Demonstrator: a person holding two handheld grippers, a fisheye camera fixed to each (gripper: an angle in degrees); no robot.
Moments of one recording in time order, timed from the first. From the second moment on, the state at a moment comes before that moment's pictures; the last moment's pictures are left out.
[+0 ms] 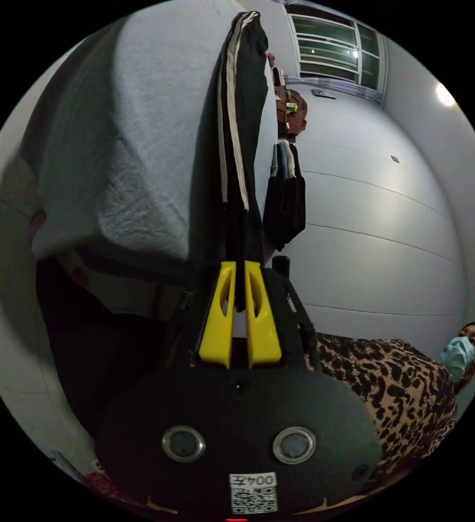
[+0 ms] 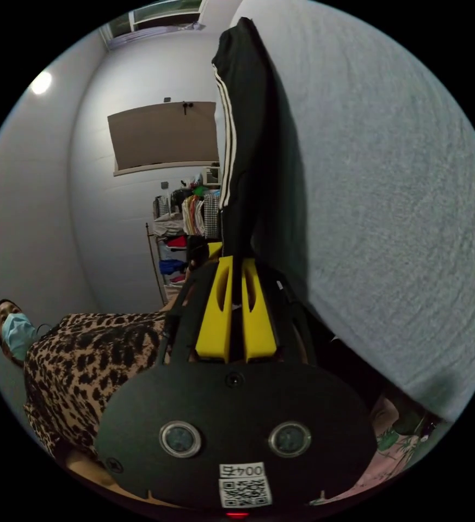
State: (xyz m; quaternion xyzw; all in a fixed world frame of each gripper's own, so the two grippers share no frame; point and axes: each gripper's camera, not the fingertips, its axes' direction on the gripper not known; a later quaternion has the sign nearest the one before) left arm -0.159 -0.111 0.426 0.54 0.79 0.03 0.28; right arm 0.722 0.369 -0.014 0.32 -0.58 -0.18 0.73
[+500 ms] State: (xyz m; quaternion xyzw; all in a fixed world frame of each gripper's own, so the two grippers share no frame) left arm -0.141 -0.061 0.388 0.56 0.73 0.08 0.39; right arm 0.747 0.406 -0.047 0.26 -0.60 -0.19 0.73
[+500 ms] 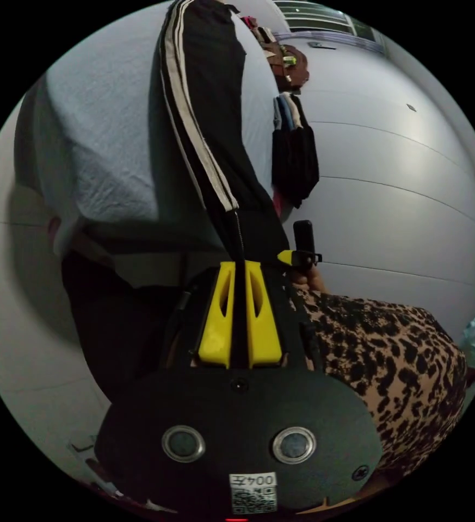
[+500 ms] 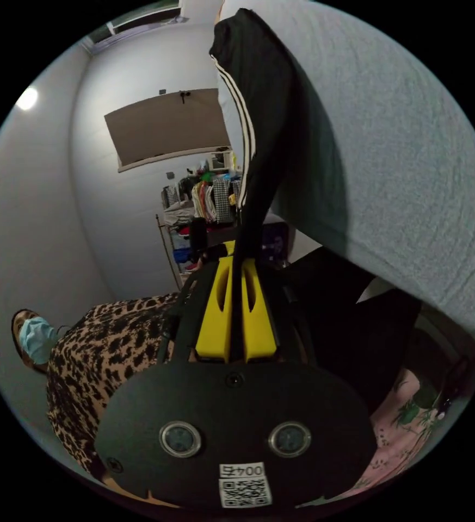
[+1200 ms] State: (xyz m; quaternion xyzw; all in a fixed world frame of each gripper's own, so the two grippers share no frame) left arm -0.308 -0.083 0.209 0.65 0.44 0.04 0.62; right arm 0.771 0.433 -0.213 0.34 -0.61 -0.27 0.66
